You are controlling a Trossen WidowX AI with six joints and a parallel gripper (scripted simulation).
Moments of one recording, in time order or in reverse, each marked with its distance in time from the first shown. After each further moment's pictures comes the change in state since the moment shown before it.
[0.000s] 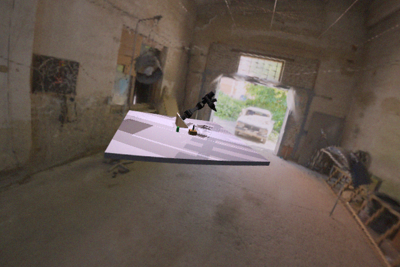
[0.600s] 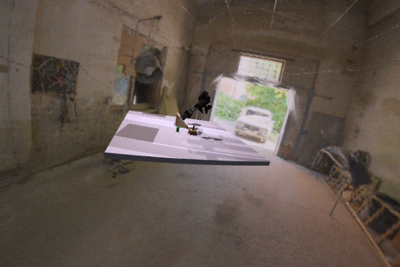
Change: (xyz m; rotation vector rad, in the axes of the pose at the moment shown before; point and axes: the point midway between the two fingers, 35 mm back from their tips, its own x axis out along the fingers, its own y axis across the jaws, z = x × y) arm -0.028 -0.180 -0.091 0.644 0.239 -0.469
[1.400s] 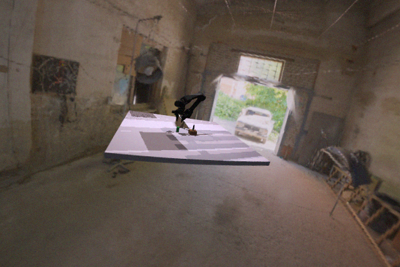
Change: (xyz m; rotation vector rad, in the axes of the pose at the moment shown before) arm 0.025 -0.195 -0.171 0.918 0.641 -0.339
